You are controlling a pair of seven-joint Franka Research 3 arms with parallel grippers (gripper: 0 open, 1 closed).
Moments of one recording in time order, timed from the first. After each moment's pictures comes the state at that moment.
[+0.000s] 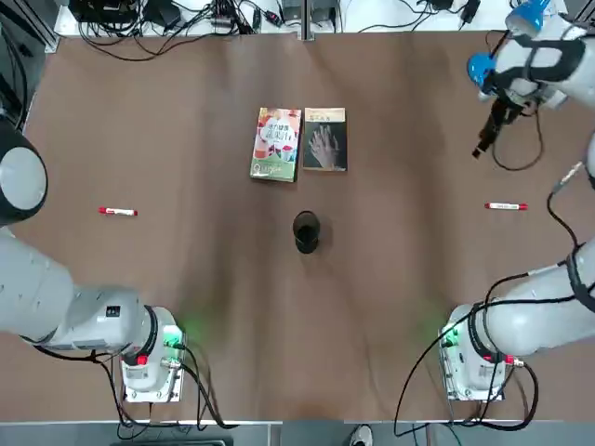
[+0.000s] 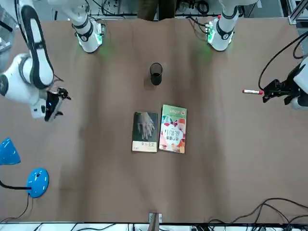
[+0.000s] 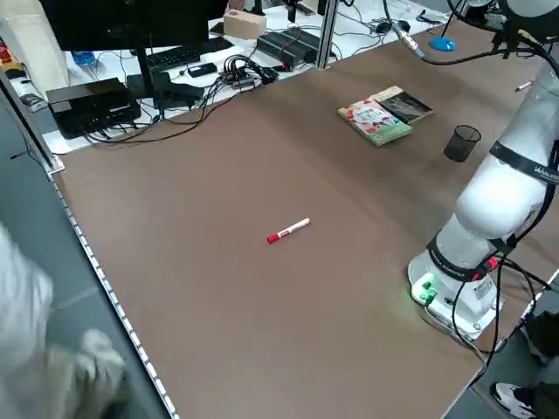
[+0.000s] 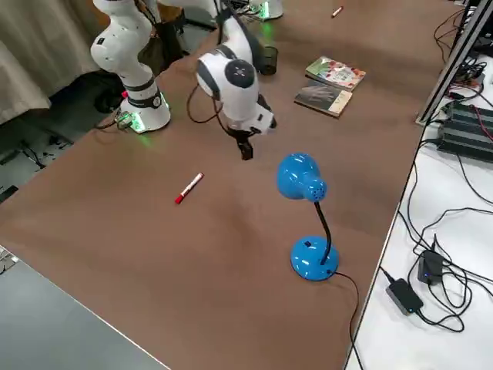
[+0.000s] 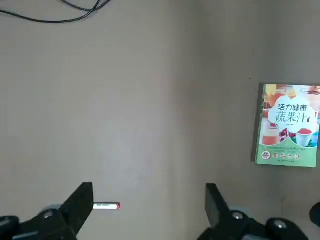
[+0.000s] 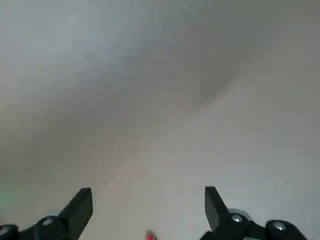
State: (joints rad) left arm 0.01 0.07 -0.03 -1.54 -0.02 1.66 0.07; right arm 0.16 0.10 -0.42 -2.31 0.21 2.18 -1.37
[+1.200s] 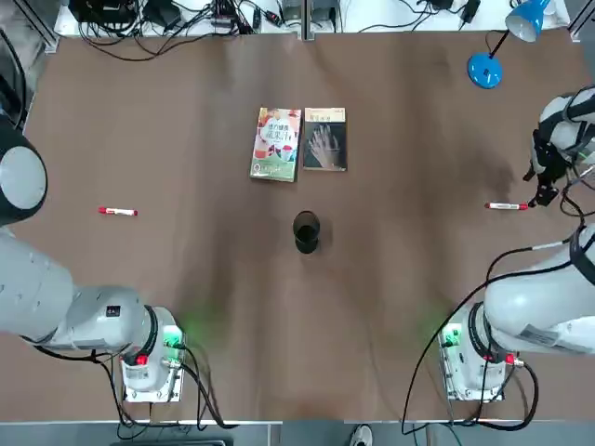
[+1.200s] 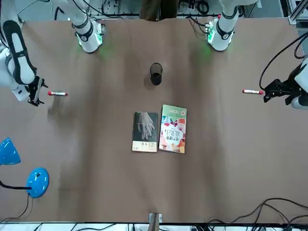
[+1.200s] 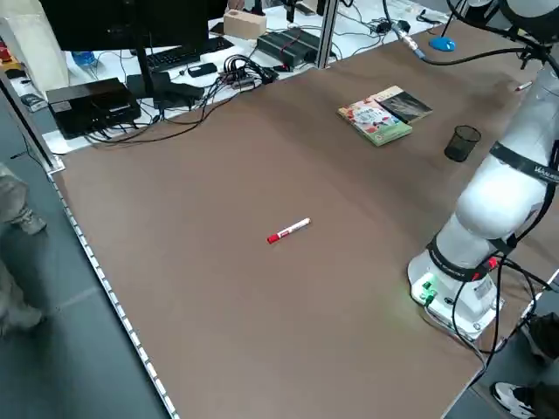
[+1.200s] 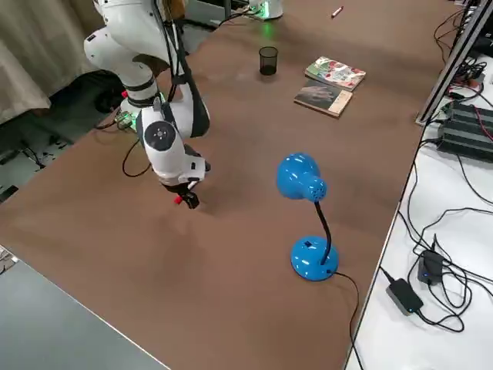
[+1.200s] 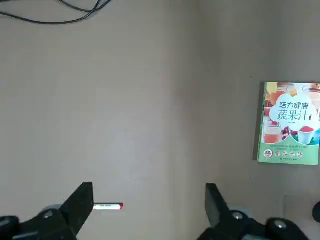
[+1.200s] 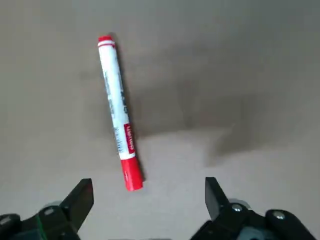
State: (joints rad) left arm 0.01 0.07 -0.02 -1.54 -0.02 1.66 0.09; right arm -0.22 0.31 -0.41 -2.35 0.16 2.44 -2.11
